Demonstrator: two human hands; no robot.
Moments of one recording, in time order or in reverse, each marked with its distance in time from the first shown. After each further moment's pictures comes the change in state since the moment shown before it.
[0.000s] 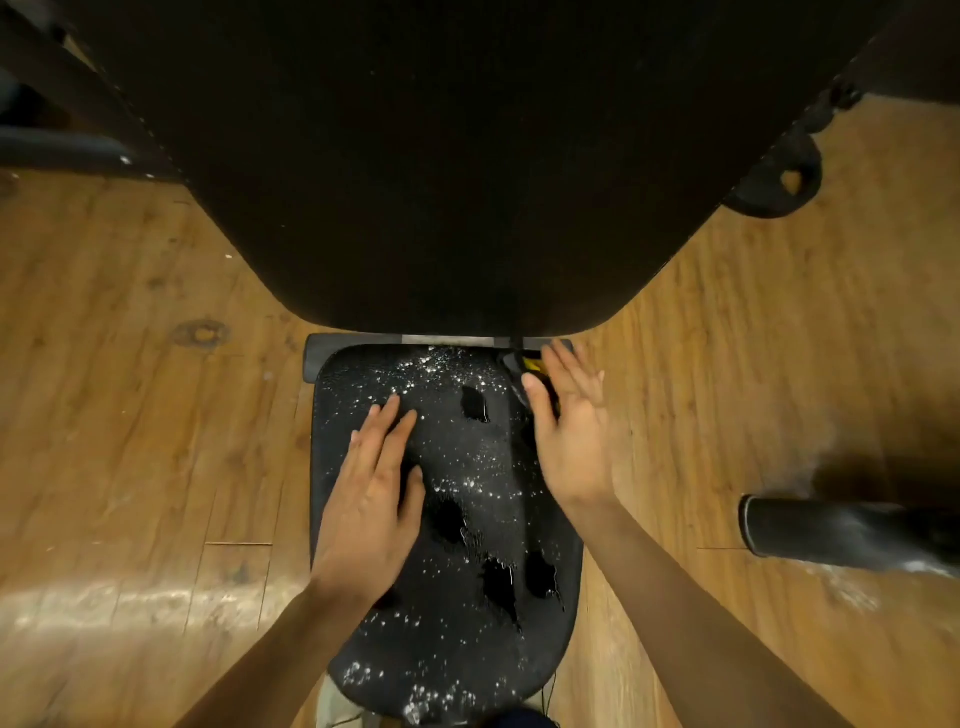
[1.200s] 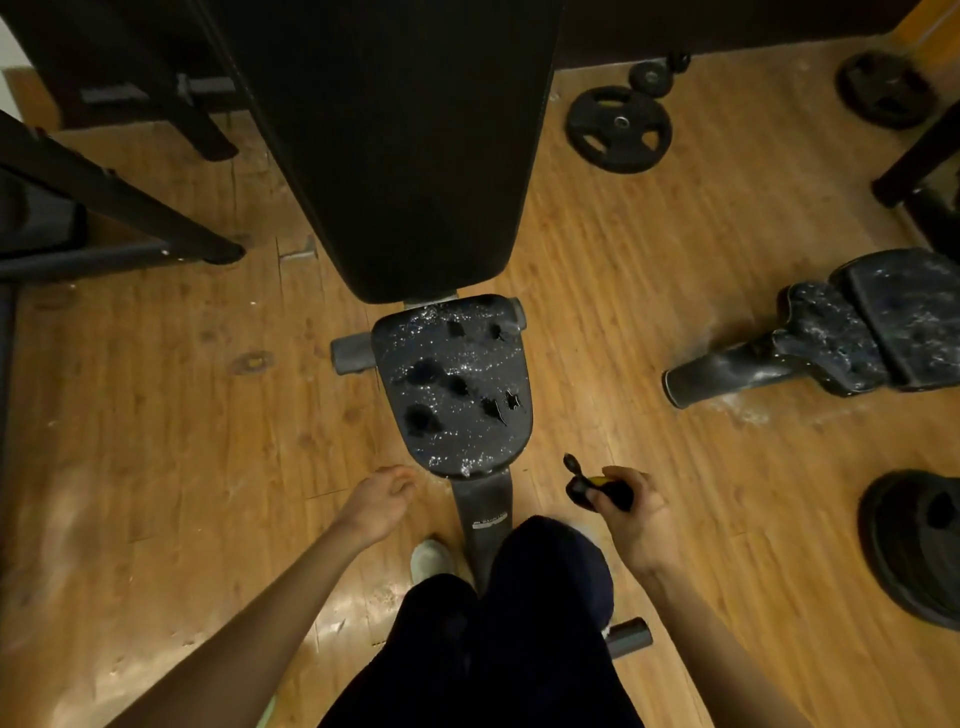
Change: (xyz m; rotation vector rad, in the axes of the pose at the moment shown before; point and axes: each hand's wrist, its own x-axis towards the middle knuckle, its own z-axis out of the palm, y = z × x) left_hand -0.183 0.054 -0.188 -0.124 -0.610 -0.300; right_hand -0.325 -0.098 -0.226 0.176 -0.086 0.640
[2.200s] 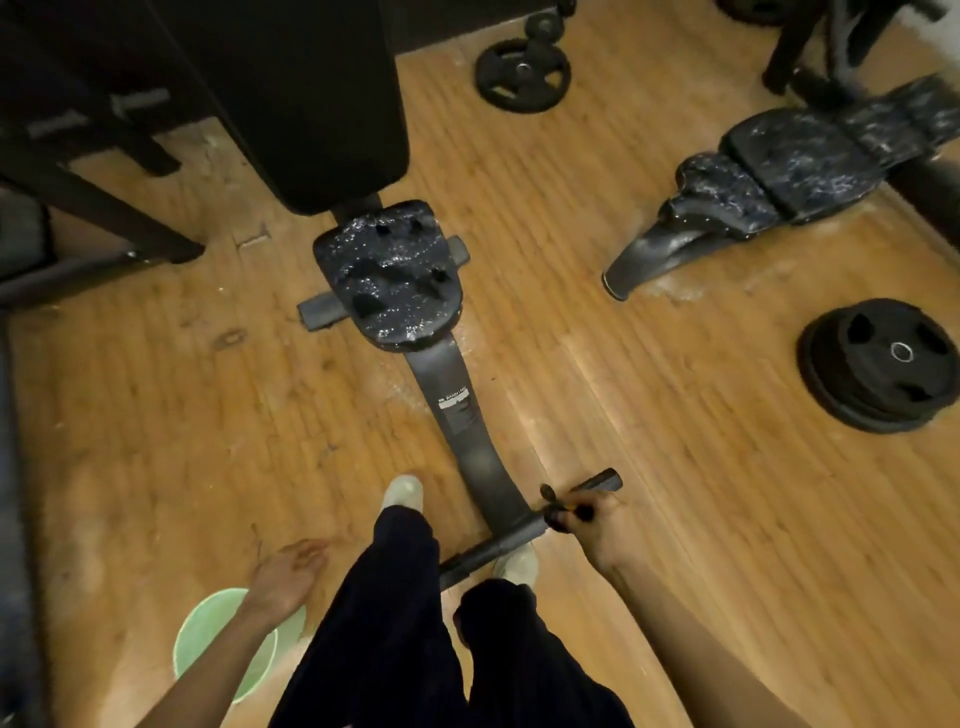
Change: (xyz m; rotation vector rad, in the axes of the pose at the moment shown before) left_hand -0.229 -0.221 0.110 0.177 0.006 -0.167; right_hand -0.273 0.185 0.023 -0.036 -0.146 0.101
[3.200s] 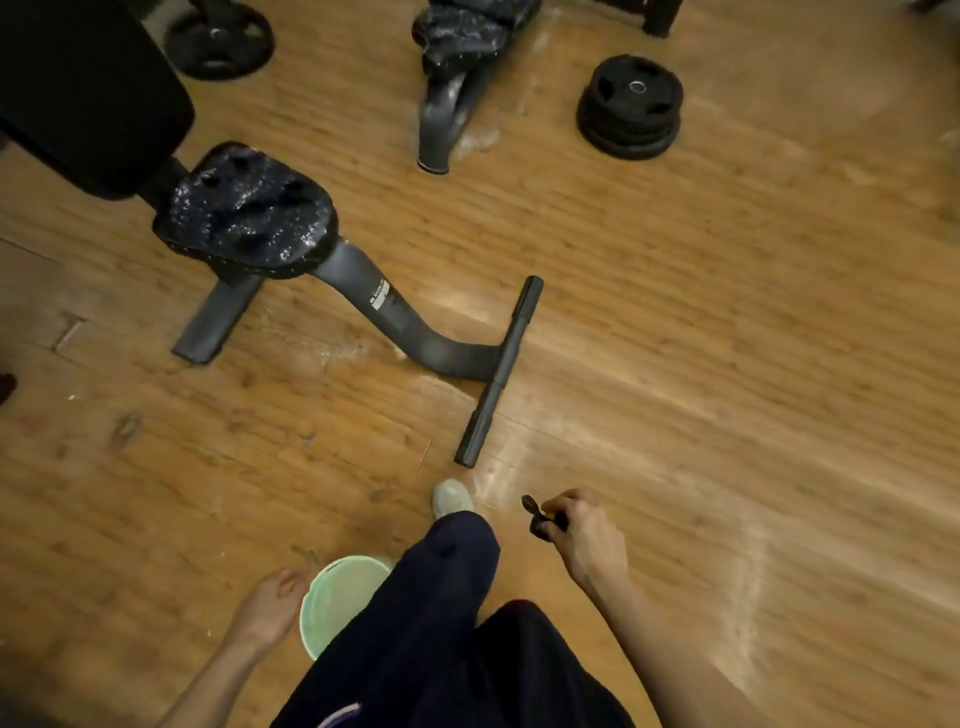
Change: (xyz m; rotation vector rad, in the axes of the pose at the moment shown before) left_hand -0.010 -0.250 -0.123 0.517 -0.192 0.249; right_hand -0.317 -0.075 0.372 0.167 0.337 0.473
